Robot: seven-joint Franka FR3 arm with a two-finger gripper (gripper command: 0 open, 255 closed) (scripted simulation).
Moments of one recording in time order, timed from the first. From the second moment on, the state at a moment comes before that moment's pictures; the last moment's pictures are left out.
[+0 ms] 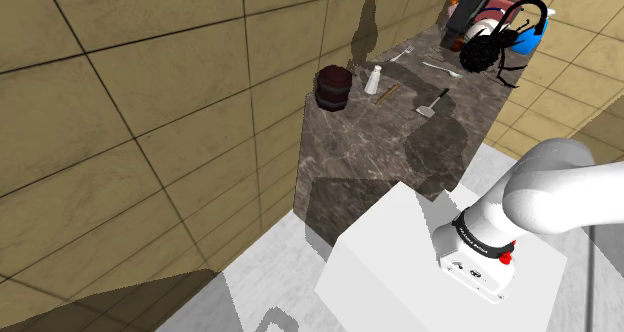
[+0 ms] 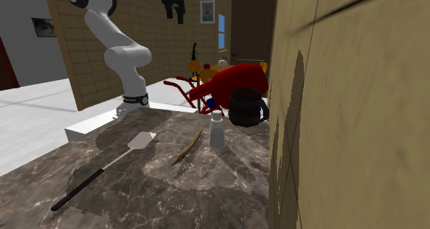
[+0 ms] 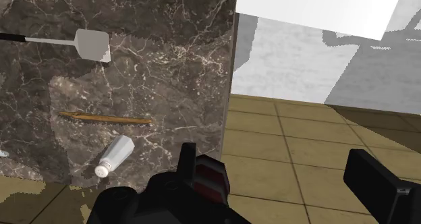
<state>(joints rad) 0.00 -0.83 0.01 -2.26 -0.11 1.53 -0.14</state>
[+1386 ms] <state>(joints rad) -0.05 -0.30 -0.23 -2.21 -0.17 2.02 -0.35</state>
